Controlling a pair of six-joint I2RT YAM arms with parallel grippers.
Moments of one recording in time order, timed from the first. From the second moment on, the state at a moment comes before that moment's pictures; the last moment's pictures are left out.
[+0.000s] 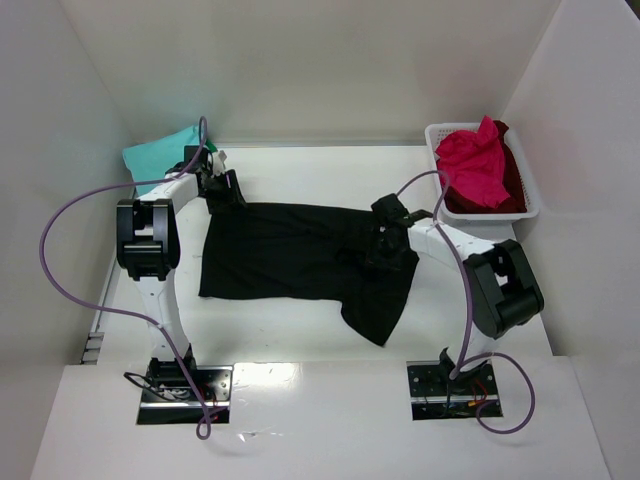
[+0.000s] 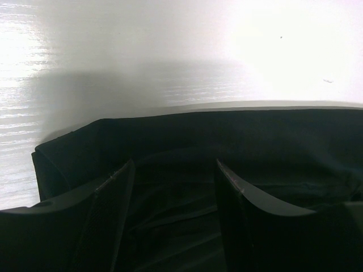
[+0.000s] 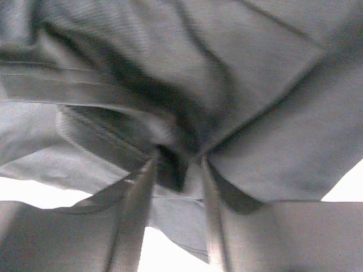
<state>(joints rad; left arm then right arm) 0.05 2.15 1.60 -0.47 0.37 -0.24 0.43 1.64 1.00 -0.58 -0.08 0.64</state>
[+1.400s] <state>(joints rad) 0.05 2.15 1.60 -0.48 0.40 -0.22 0.43 1.80 1.12 -0.50 -0.10 0.54</state>
